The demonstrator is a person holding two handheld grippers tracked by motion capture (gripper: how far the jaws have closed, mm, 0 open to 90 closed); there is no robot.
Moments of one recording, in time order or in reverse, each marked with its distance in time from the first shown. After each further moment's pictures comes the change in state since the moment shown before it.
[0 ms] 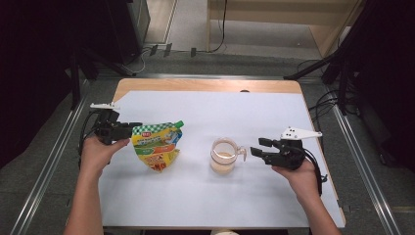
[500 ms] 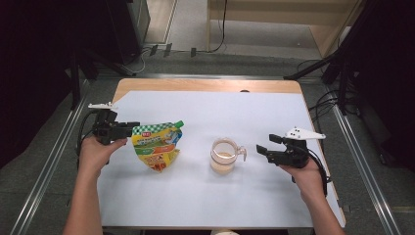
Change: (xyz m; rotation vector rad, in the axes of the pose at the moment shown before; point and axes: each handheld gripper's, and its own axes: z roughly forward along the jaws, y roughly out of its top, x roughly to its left) left arm 0.003 -0.002 -0.003 -0.017 0.033 -0.012; right arm -0.020 -0.013 0.001 -0.027 -0.141 0.016
